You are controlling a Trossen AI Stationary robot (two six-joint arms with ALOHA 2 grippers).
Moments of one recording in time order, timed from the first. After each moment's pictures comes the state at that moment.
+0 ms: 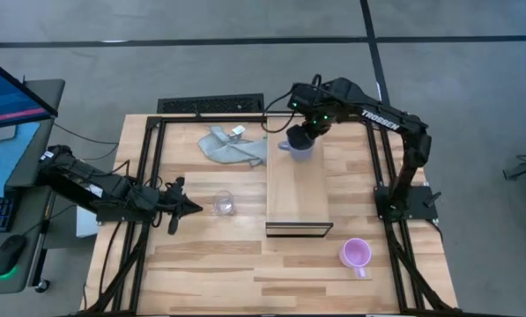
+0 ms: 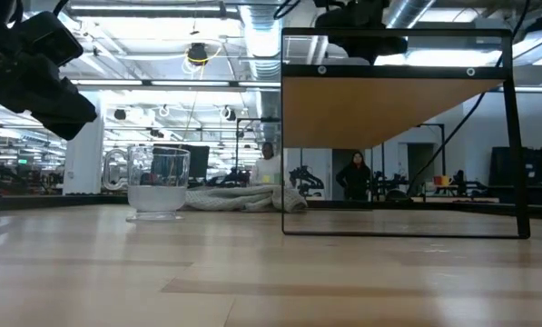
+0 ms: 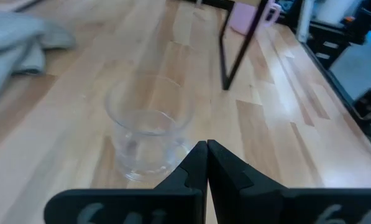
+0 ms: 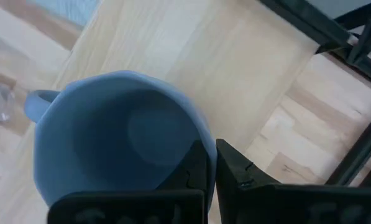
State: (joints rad) left arm -0.40 0.39 0.14 -0.17 -0.31 -0.40; right arm -0.38 1.79 1.99 -1.57 0.10 0.56
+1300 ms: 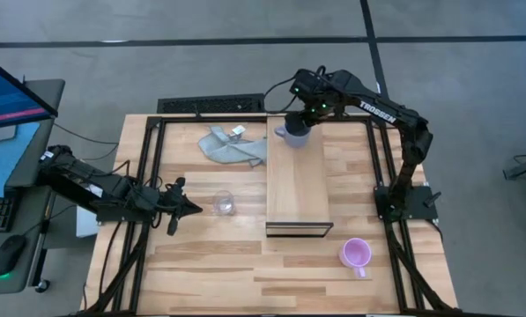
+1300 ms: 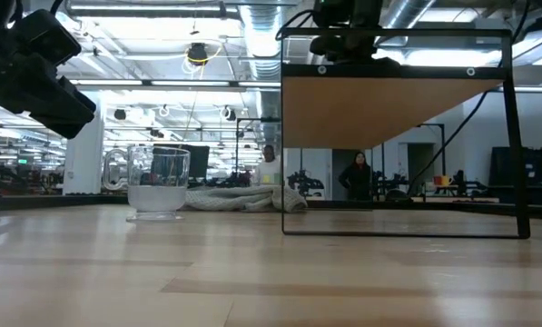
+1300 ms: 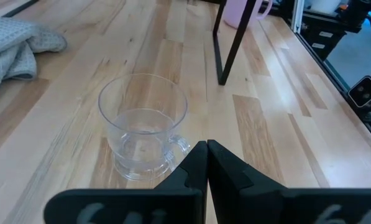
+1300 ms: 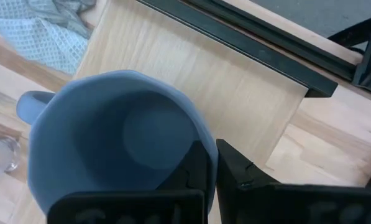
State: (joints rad) left arm -0.40 0.39 0.14 -0.18 -0.29 -0.36; right arm -0.51 1.81 1.91 -1.40 0.07 0.52
